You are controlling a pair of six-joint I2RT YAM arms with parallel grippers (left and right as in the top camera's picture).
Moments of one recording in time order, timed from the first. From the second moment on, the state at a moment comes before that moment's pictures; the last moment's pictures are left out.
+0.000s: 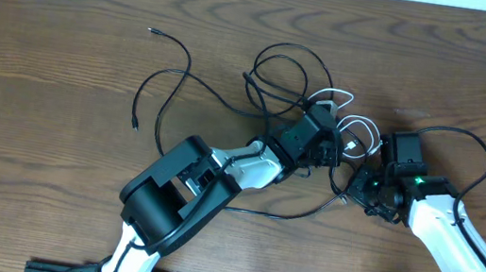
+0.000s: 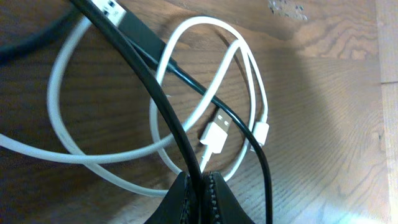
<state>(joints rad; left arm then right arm) -0.79 2.07 1.12 0.24 0.23 -0.88 0.21 1.39 0.70 -0.61 -0.17 0.71</state>
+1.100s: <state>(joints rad) -0.66 1.81 1.12 0.05 0.40 -1.01 0.20 1.39 0.69 -0.38 -0.59 0.63</state>
